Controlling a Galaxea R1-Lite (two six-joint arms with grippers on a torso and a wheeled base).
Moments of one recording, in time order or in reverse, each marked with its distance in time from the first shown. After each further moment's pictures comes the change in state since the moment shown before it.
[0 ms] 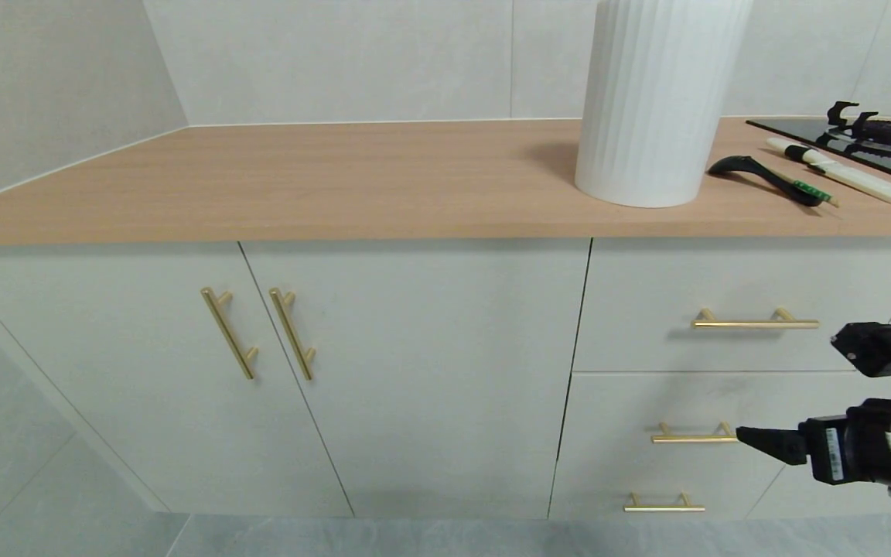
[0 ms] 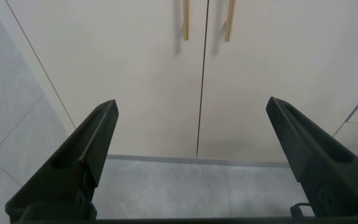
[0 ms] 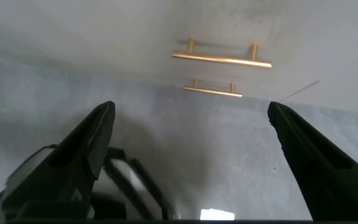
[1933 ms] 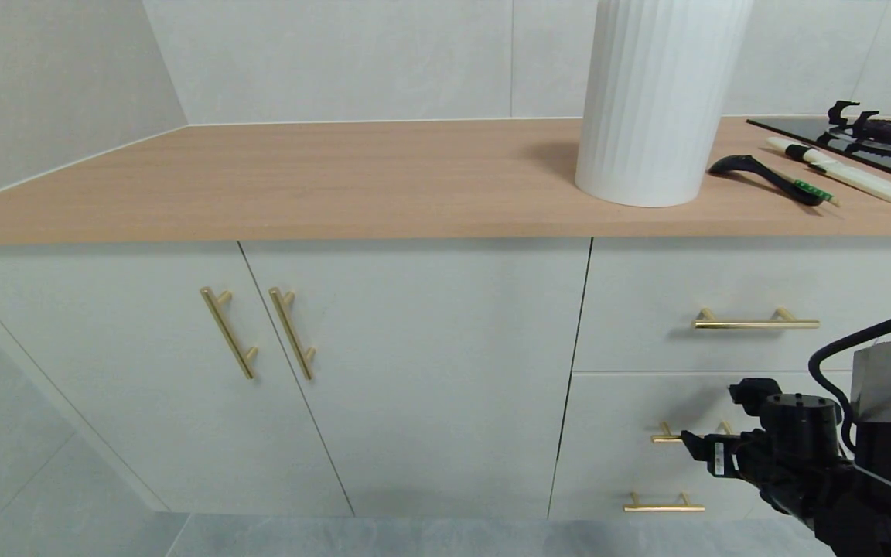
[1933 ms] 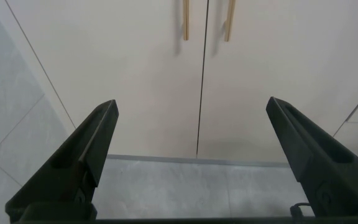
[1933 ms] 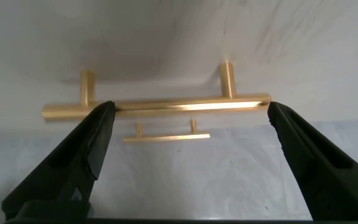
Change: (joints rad) left arm 0.000 0.000 0.000 0.000 0.000 0.000; right arm -0.030 0.892 0.135 -1.145 -0.257 0.032
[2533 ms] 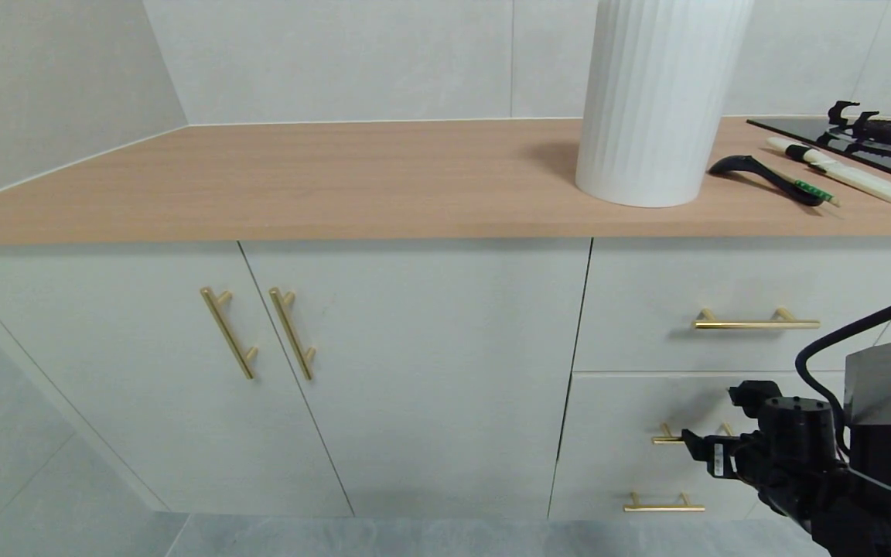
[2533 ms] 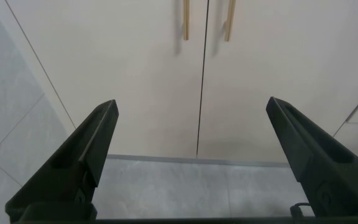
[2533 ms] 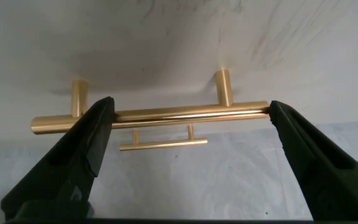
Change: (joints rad) left arm 0.000 0.000 0.000 0.000 0.000 0.000; right arm 0.000 0.029 0.012 -0.021 -0.016 -0.003
